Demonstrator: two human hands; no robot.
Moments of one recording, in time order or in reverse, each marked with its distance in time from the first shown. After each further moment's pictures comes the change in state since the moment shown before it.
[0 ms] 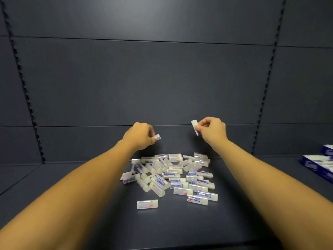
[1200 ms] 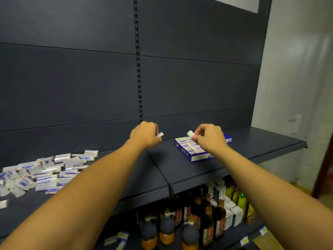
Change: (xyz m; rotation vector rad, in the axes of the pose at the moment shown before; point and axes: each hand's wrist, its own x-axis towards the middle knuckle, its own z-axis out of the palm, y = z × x) left_hand -0.047 0.445 0.102 -0.037 -0.069 0.264; right_hand -0.075 0.168 -0.412 -0.438 0.089 0.072
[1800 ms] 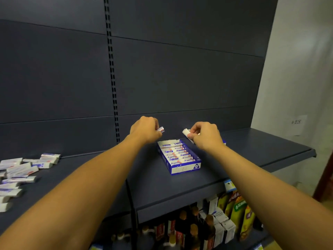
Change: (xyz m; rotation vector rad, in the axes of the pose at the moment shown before) left_hand 0.118 0.054 0.082 -0.062 0.035 -0.022; right_hand 0.108 0.087 0.017 -0.010 -0.038 -0.034
